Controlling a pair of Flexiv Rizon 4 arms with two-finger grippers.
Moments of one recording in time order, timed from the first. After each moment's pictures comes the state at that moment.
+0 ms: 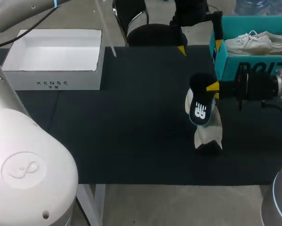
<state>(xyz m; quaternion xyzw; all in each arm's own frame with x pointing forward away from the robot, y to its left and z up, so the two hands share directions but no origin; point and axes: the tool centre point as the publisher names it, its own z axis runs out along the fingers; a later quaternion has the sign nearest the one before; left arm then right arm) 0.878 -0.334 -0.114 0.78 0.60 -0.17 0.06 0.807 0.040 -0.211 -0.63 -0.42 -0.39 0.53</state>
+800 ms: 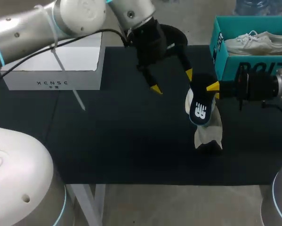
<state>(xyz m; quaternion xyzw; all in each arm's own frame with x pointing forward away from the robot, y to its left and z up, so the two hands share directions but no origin) 0.779 -0.253 -0.168 0.69 0.65 -0.30 0.09 0.807 0.040 -0.210 -0.63 -0.42 -0.39 0.53</state>
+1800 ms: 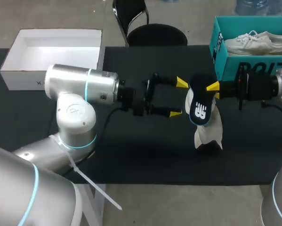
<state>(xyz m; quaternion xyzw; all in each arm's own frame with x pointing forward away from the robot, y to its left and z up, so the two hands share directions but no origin) 0.784 -0.289 -0.212 0.48 0.56 -0.55 0.39 0.807 0.040 -0.210 -0.63 -0.42 -0.39 0.53</state>
